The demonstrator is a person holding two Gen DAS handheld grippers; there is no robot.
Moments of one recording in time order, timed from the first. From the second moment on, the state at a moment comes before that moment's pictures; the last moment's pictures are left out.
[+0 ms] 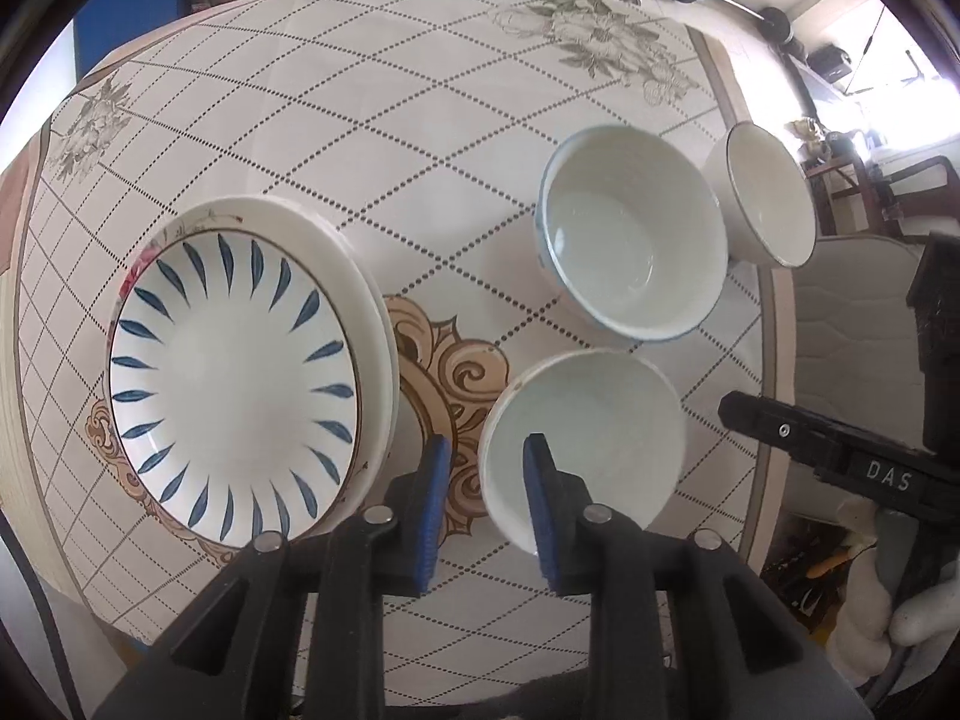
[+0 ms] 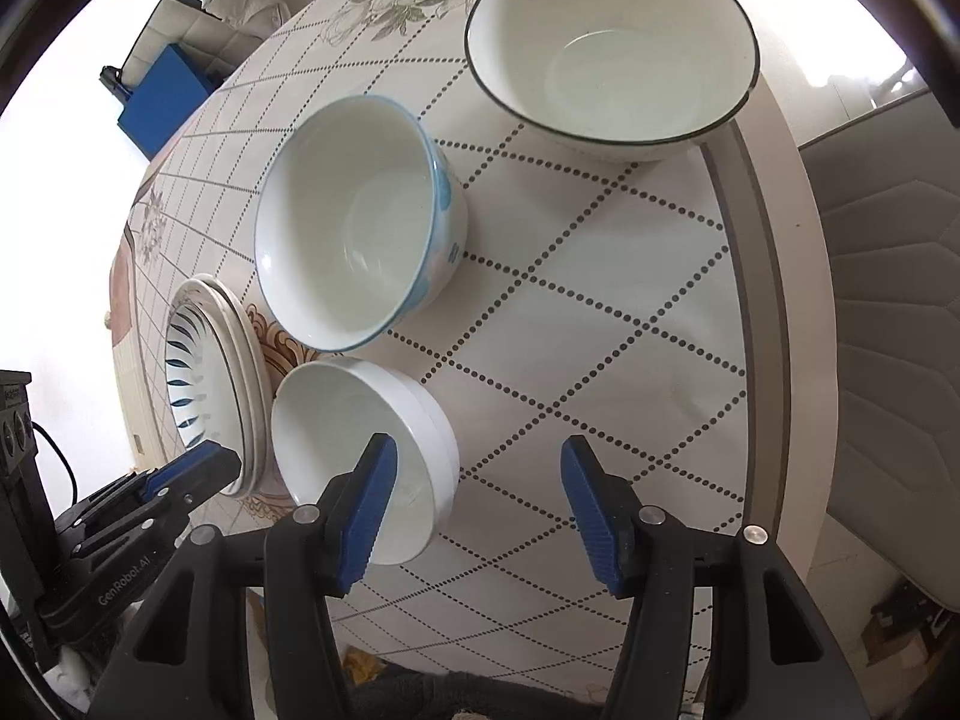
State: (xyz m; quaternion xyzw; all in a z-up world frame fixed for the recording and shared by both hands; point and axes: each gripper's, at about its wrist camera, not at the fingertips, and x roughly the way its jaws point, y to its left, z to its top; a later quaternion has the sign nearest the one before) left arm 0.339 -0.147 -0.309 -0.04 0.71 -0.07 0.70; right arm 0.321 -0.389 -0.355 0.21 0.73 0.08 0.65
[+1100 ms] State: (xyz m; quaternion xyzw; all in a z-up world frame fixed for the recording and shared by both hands) left arm 0.462 -0.201 -0.387 0.03 0.75 -0.16 0.64; right arm 0.412 -0.370 -0.407 0.23 0.73 0.03 0.64
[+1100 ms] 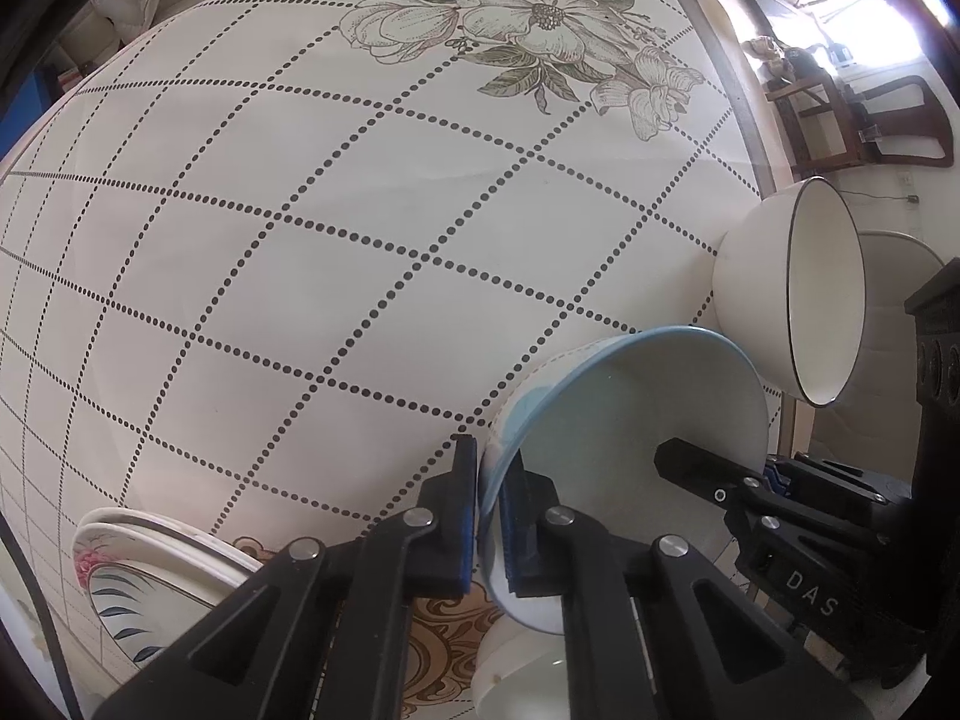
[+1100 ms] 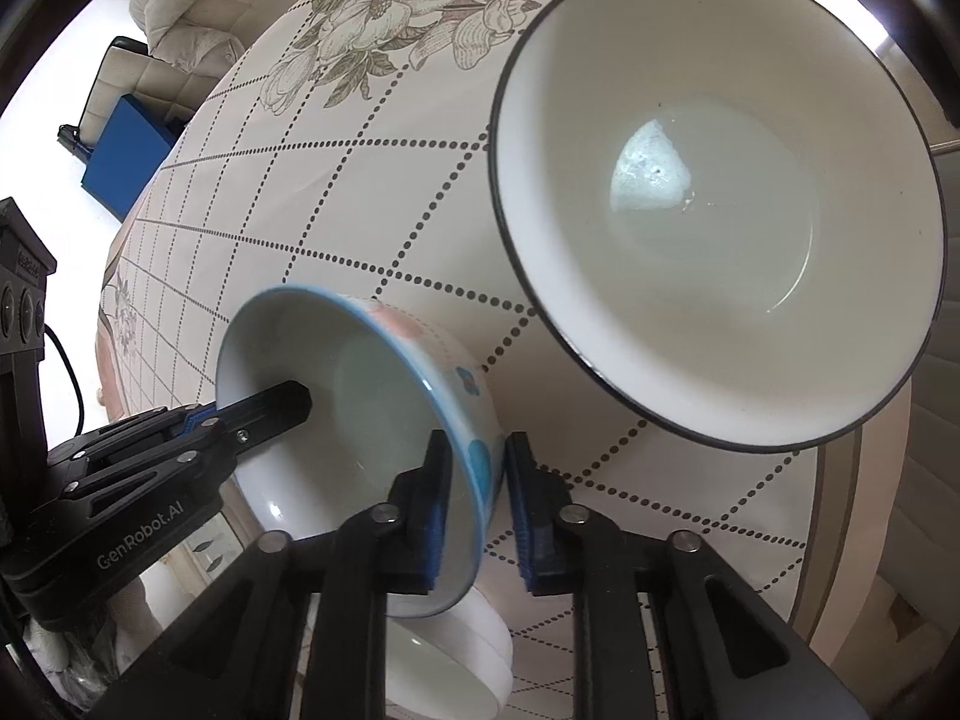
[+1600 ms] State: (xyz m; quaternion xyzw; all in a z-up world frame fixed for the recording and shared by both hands) left arm 0.451 -0.218 -0.354 0.05 0.74 -0.15 0.65; right arm 0.411 -0.380 -0.390 0.24 0.73 0.03 0.64
